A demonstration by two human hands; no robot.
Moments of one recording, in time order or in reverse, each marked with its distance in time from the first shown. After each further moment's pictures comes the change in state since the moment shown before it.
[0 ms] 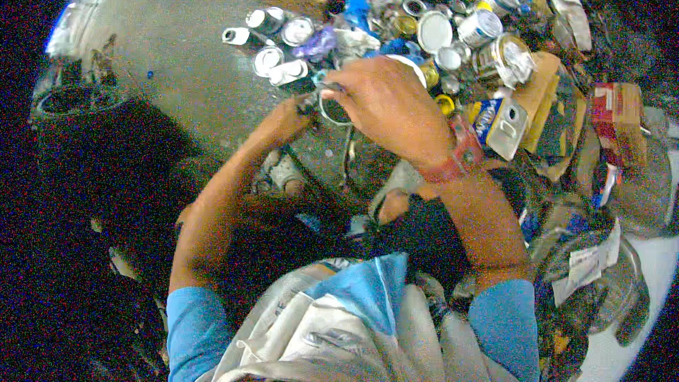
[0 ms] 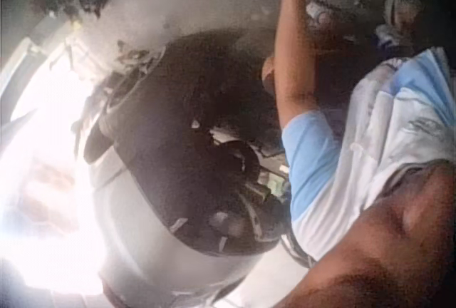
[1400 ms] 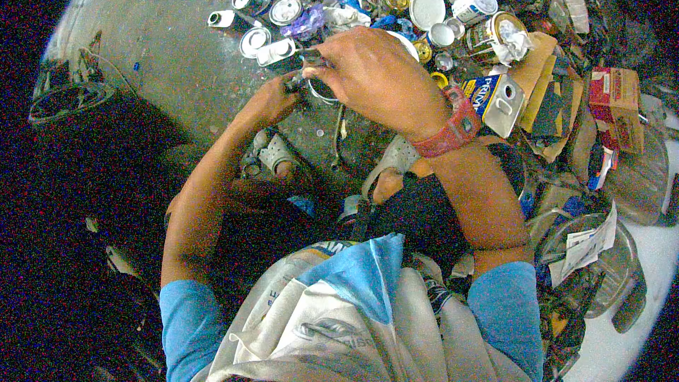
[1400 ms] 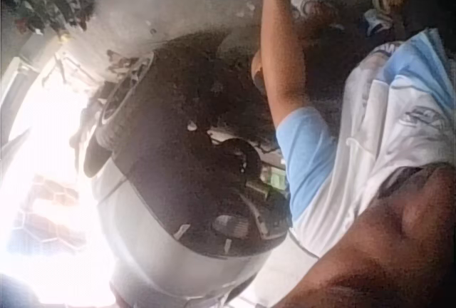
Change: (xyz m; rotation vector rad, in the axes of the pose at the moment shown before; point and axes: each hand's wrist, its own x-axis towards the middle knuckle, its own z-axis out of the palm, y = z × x) left_hand 0.006 0.001 0.007 -0.038 -0.056 0.016; right_hand -0.009 0.010 0.016 -0.109 -0.073 0.024
